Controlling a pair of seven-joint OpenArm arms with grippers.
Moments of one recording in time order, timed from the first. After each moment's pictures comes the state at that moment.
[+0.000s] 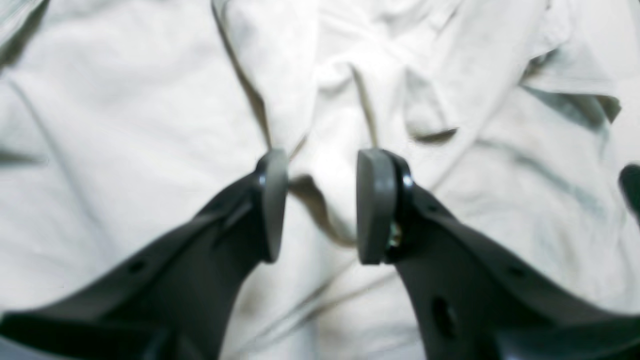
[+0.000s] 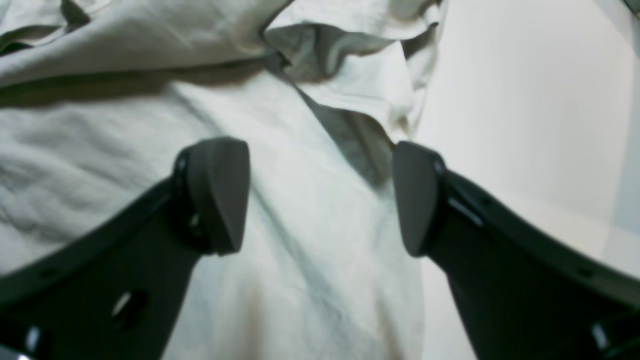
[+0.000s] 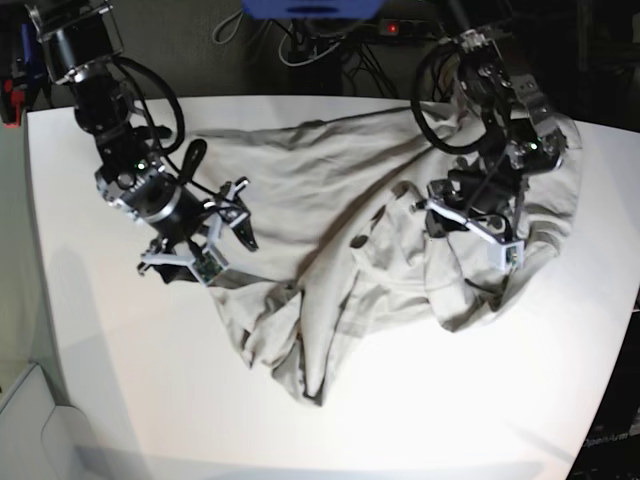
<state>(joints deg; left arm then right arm) 5.6 8.1 -22.3 105.4 -17.4 -15.0 62.4 -0.3 21.3 -16.1 96.1 6.1 17.7 -29.7</state>
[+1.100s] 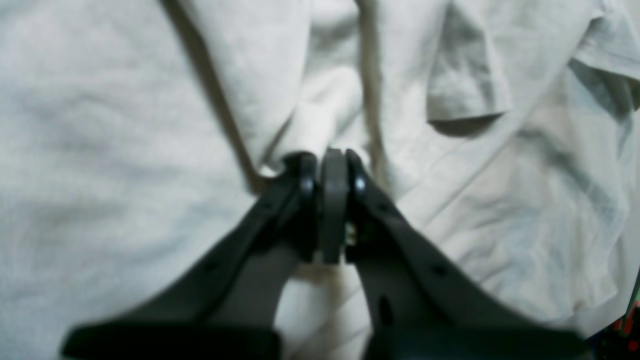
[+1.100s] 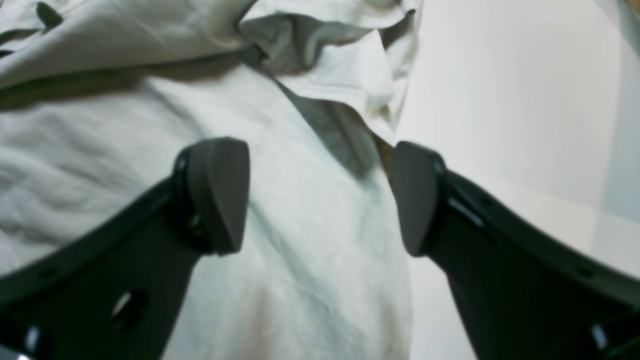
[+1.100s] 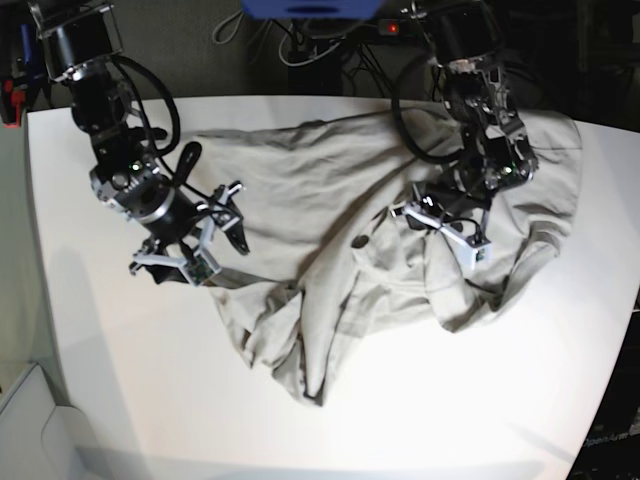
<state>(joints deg) -0.3 8.3 -22.0 88.9 -17.7 -15.0 58.2 -0.4 21.2 -15.1 96.1 6.0 17.7 -29.7</state>
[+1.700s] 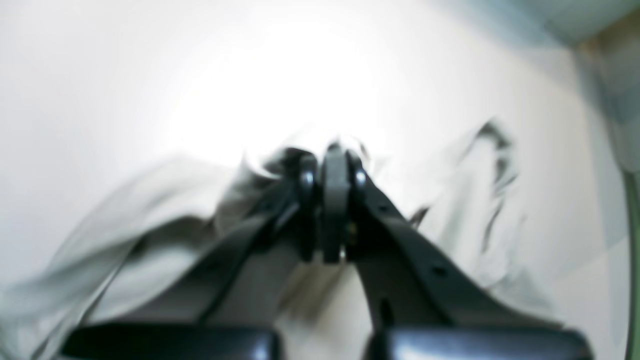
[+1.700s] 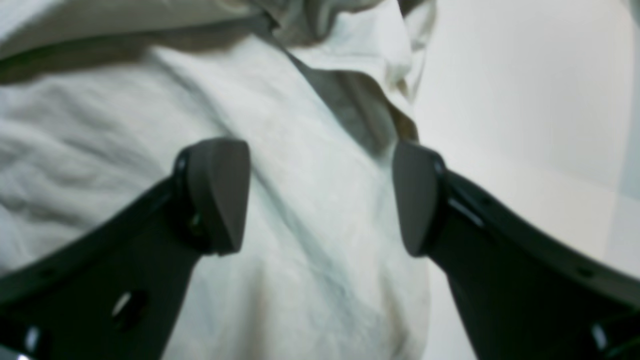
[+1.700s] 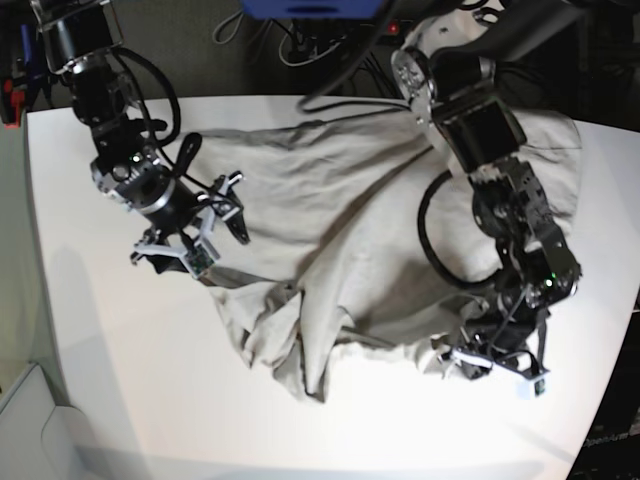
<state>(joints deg) -24.2 7.2 -27.9 86.0 -9.1 -14.5 50.8 -2.2 21.3 -14.9 96.1 6.0 17.7 -29.4</state>
